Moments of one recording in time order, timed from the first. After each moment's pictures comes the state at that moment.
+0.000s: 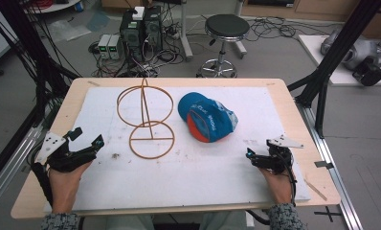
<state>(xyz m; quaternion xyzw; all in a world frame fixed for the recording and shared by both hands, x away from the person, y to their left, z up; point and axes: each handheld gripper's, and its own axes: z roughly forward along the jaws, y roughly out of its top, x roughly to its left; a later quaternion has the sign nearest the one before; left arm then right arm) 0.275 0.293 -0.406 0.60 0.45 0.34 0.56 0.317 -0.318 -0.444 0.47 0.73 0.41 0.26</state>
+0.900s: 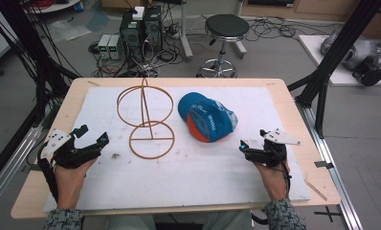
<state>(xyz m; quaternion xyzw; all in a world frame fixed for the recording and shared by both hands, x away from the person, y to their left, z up) 0.286 0.283 -0.407 0.60 0.45 0.33 0.58 0.322 -0.295 -0.418 0.42 0.72 0.46 0.29</state>
